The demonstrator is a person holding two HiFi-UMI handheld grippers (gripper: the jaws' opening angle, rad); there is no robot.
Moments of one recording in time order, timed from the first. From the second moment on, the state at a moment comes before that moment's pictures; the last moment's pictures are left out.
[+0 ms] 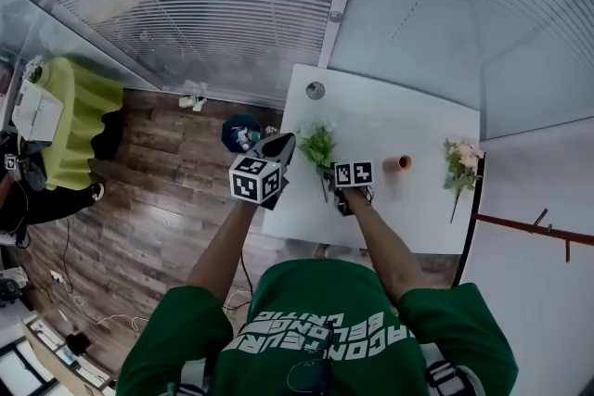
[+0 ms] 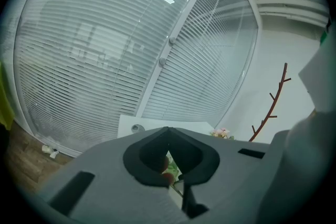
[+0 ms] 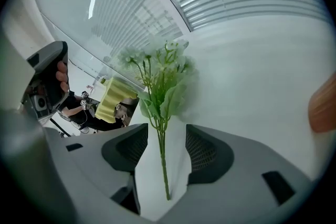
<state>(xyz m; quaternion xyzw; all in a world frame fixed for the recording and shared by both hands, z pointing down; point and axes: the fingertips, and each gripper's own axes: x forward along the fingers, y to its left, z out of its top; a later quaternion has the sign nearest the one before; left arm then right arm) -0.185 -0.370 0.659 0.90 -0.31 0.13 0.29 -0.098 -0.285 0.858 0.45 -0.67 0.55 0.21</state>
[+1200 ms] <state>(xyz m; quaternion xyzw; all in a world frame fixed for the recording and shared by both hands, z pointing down) 0.006 -0.306 0.569 0.94 -0.26 0.10 0.21 0.150 -0.244 0.571 0.63 -0.74 0.20 0.11</state>
